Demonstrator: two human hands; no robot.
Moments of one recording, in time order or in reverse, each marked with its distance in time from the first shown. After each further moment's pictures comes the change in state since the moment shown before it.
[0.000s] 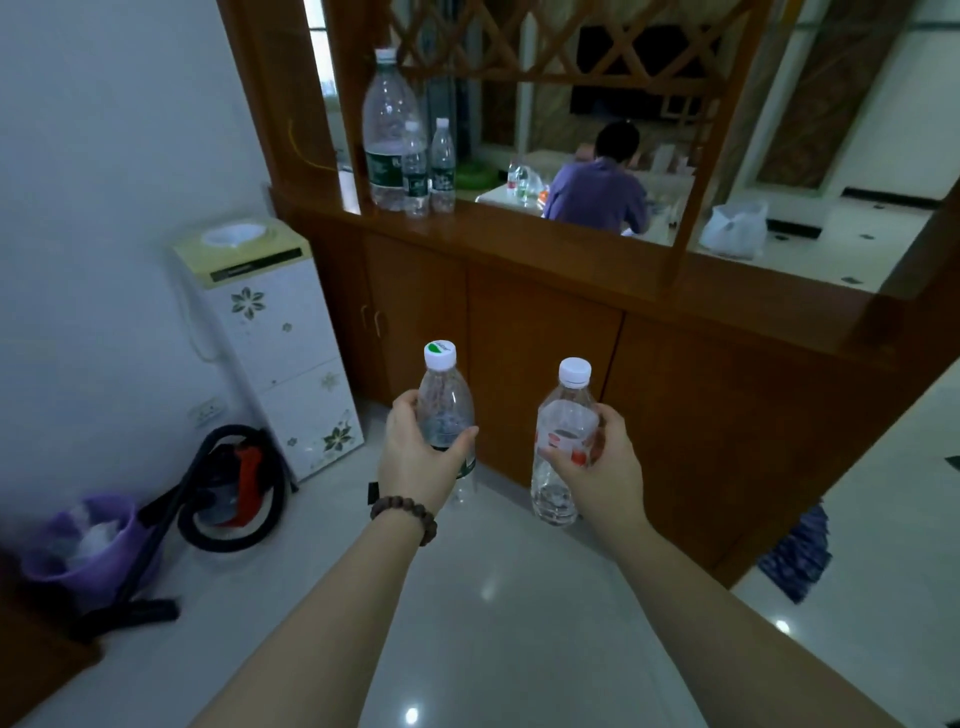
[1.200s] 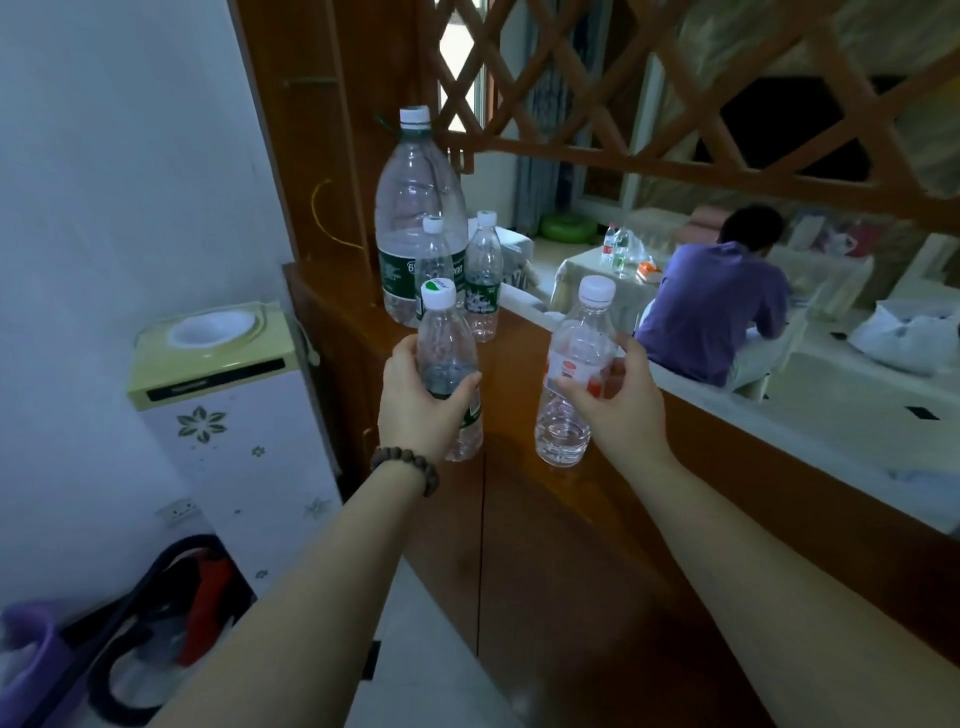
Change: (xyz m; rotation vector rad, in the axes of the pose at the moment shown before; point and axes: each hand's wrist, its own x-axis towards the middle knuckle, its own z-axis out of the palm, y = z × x) left_hand 0.519 0.046 0.173 0.010 0.316 0.123; right_hand 0.578 -0.093 0.129 0.145 -0.154 -0.324
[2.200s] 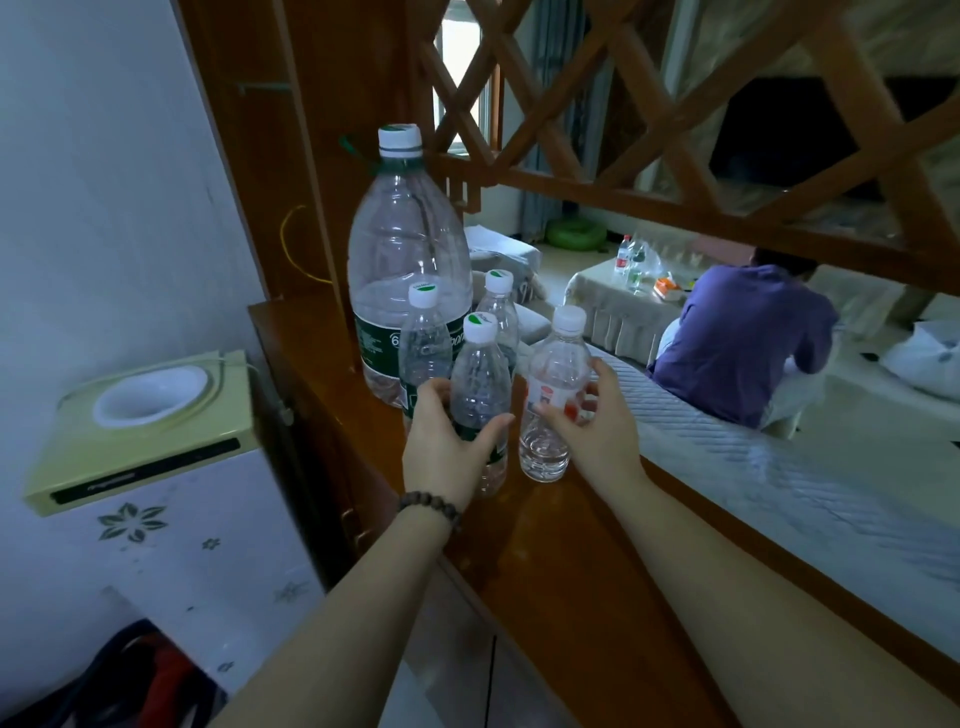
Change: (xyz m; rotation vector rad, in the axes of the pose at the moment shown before) left_hand 0.157 -0.052 0.109 0.044 -0.078 -0.114; right_hand 0.198 0.064 0.112 -0.103 -0.086 0.081
